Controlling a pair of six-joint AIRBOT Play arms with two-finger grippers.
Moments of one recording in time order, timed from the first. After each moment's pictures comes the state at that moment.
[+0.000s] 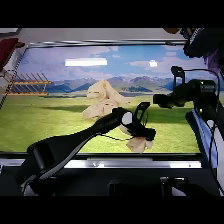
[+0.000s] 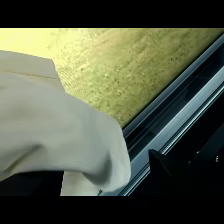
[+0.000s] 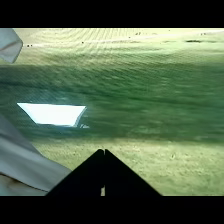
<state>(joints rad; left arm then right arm) -0.77 -1.96 1.80 0.97 -1.00 -1.80 0.09 -1.27 1.22 1.69 -1.12 -1.45</state>
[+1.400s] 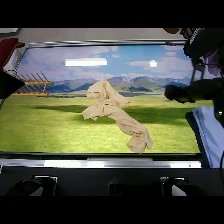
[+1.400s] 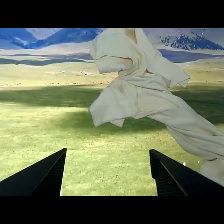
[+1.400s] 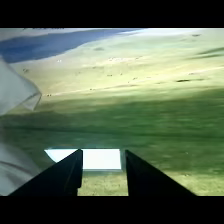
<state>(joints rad) -0.06 -0.98 1.82 1.47 -1.64 -1.81 -0.14 -1.19 1.21 1.88 -1.05 -1.55</state>
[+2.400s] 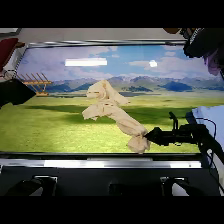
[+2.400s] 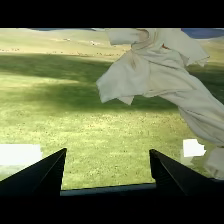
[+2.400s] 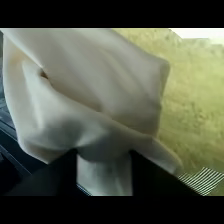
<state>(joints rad) -0.06 -0.98 1.67 1.48 -1.64 -1.86 -0.27 -1.20 0.51 2.52 -1.18 -2.09</state>
